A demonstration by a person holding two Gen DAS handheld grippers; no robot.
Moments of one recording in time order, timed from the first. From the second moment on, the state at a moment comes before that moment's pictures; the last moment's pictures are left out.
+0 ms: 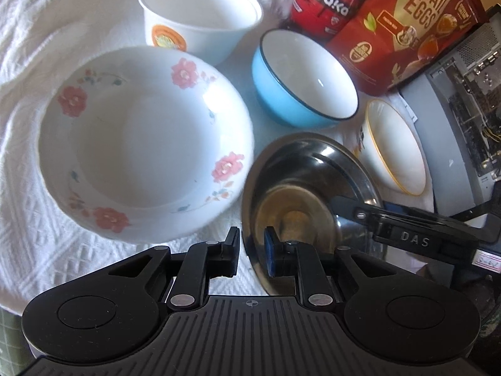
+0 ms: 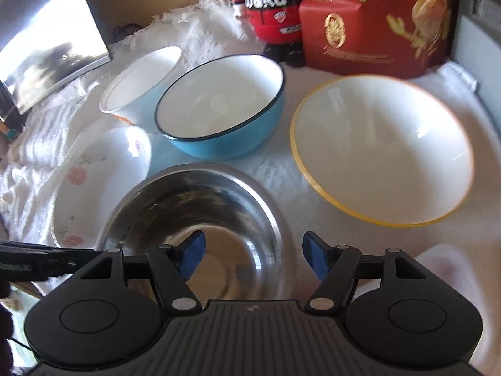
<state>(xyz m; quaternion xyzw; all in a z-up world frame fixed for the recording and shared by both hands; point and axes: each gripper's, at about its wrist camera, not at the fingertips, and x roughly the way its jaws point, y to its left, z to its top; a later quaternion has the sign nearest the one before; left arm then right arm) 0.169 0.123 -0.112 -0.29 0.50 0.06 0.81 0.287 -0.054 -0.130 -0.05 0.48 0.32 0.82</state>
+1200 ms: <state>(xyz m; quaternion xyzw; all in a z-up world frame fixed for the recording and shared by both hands) 0.172 0.286 -0.091 -0.24 0.47 0.13 0.84 0.253 0.145 -0.132 -0.09 0.48 0.34 0.80</state>
